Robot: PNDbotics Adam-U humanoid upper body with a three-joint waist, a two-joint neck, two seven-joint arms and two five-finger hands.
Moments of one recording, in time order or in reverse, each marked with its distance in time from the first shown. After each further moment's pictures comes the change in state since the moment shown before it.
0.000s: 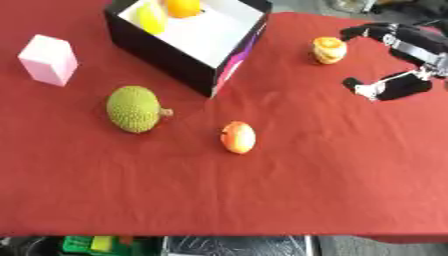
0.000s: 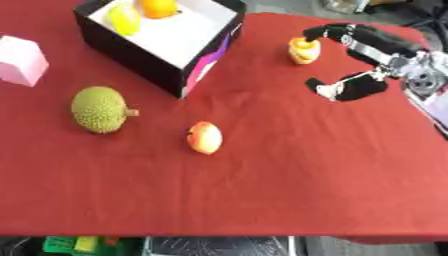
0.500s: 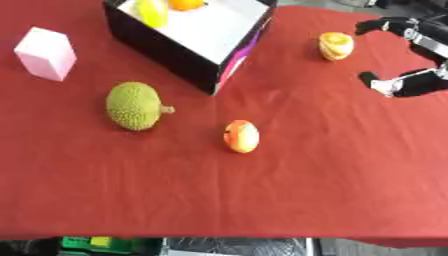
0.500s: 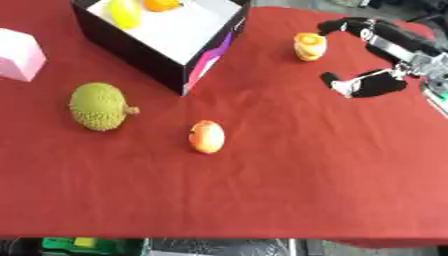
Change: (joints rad) left arm -0.022 0.000 -0.001 0.000 -0.012 0.000 -0.014; right arm 0.025 -0.020 -0.051 0.015 -0.081 -0.052 -0.093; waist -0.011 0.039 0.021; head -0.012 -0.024
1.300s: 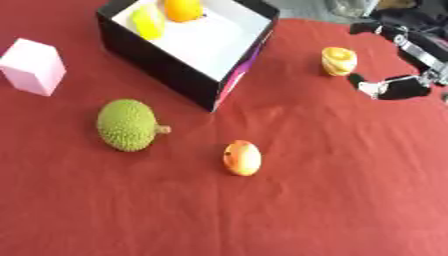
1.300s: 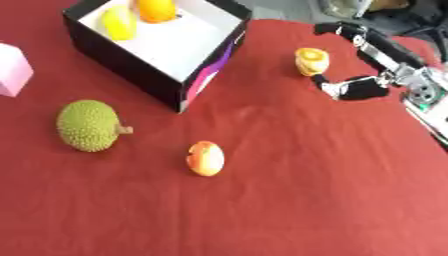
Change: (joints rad) left arm -0.047 -0.001 -0.006 -0.006 -0.005 -0.018 -0.022; right arm -0.003 -0.013 -0.068 0.109 -0.015 -0.071 -0.119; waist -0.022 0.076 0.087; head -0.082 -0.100
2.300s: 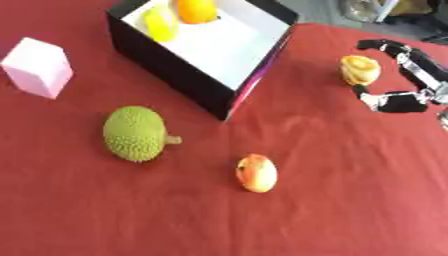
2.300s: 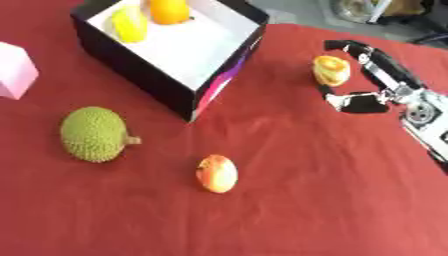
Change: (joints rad) left arm -0.017 -0.009 -0.003 0.000 -0.009 -0.037 -0.024; right arm 0.043 0.000 -0.069 0.086 0.016 0.016 -0.098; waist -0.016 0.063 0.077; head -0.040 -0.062
